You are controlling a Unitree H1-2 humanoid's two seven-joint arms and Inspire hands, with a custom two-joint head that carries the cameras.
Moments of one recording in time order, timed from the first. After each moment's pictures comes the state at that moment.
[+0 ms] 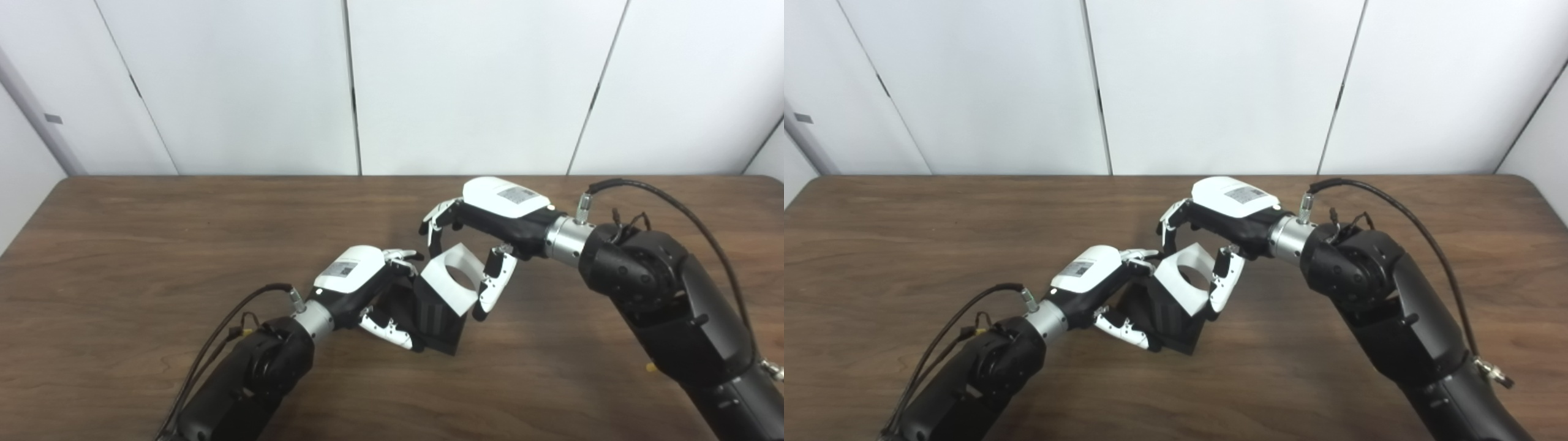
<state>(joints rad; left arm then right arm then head) -0.35 0.28 -0.48 0.13 0.67 -0.08 -0.20 -0.53 -0.42 0.34 -0.23 -0.58 0.06 0.68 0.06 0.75</state>
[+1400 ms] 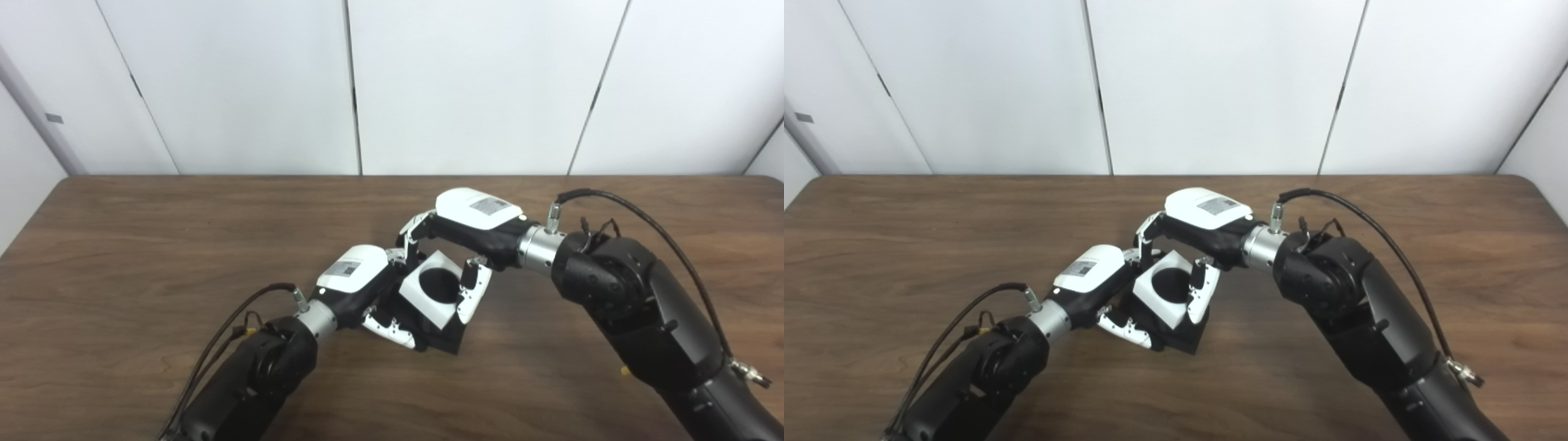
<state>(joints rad) -0.36 0.27 -0.49 0.13 0.68 -0.07 -0.20 -0.54 -0.36 0.40 -0.22 -0.62 0.07 0.68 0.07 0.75</state>
